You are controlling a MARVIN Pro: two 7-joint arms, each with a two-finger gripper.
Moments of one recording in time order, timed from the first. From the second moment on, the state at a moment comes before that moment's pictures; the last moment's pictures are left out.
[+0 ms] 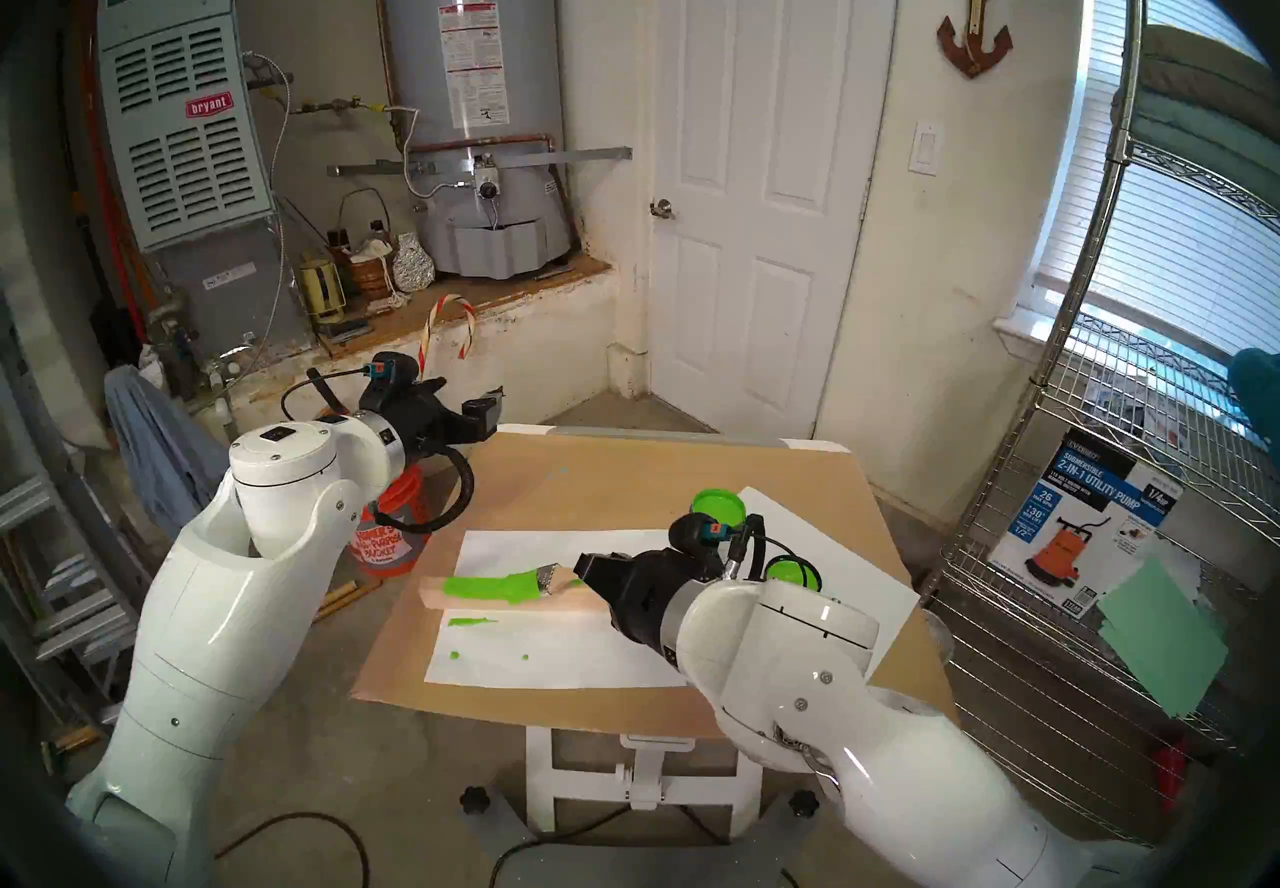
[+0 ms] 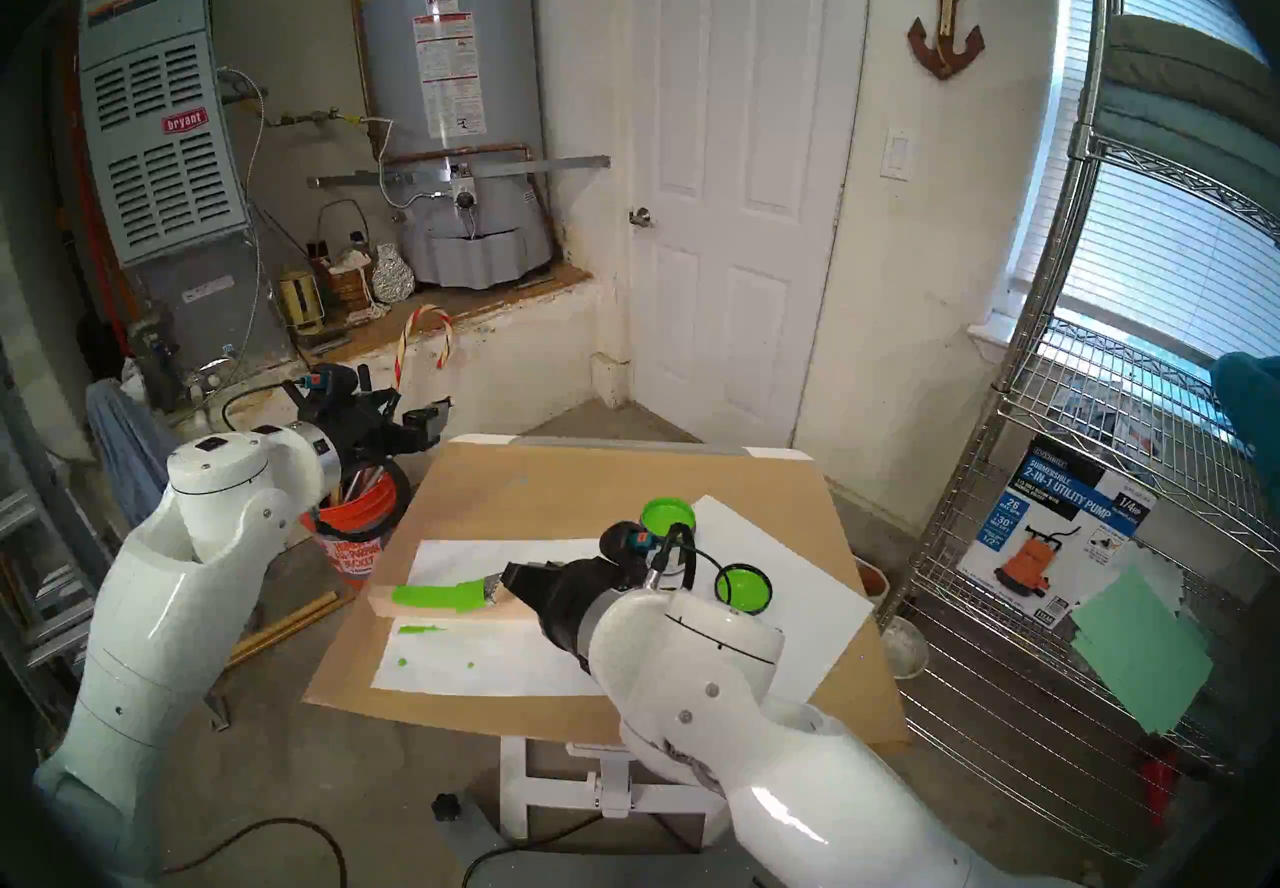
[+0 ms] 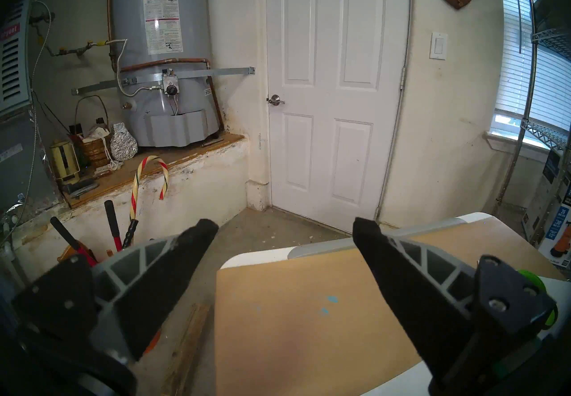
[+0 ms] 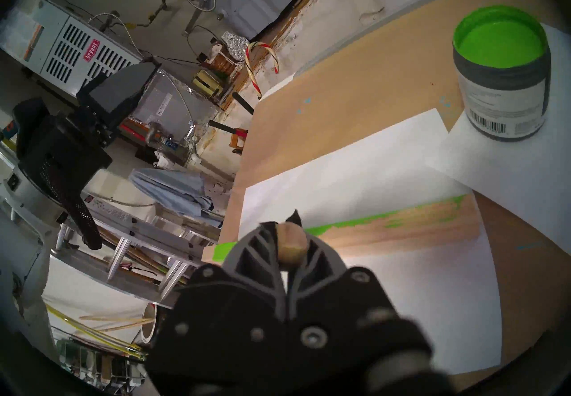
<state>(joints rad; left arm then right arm) 1.50 -1.00 -1.52 -1.90 -0.62 0.55 -0.02 -1.57 -1.18 0.89 -2.15 1.34 0.38 -0.77</state>
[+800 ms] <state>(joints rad) 1.50 -1.00 -1.52 -1.90 -0.62 0.55 -0.02 -1.59 -1.12 0.93 -2.18 1.34 0.38 -0.76</state>
